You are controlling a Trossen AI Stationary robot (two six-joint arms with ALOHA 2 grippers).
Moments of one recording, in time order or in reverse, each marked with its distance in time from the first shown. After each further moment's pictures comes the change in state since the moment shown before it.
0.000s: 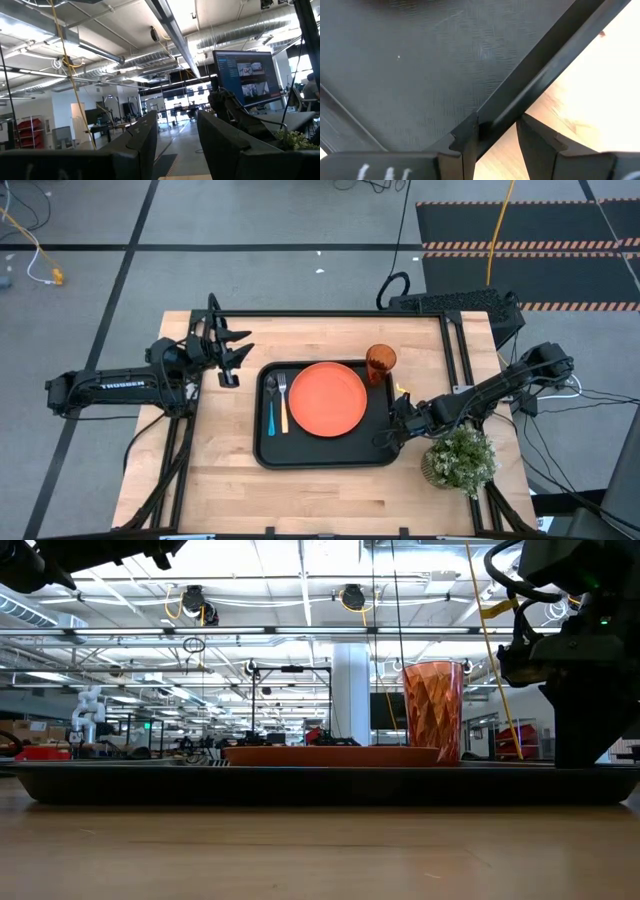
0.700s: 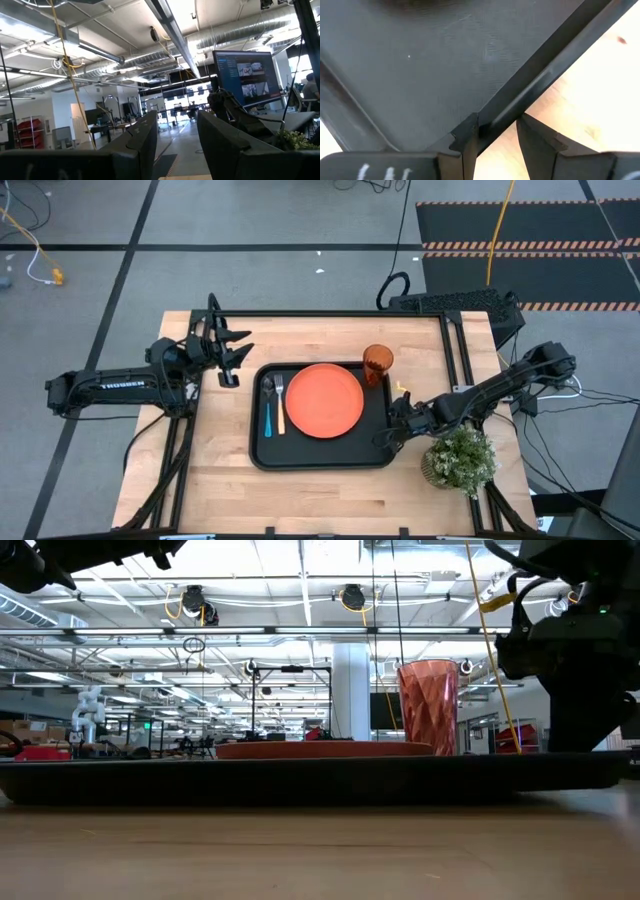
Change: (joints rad) left arm 0.000 0.000 0.000 0.001 0.000 0.001; right arm -0.005 -0.038 -0.002 0.044 0.000 -0.024
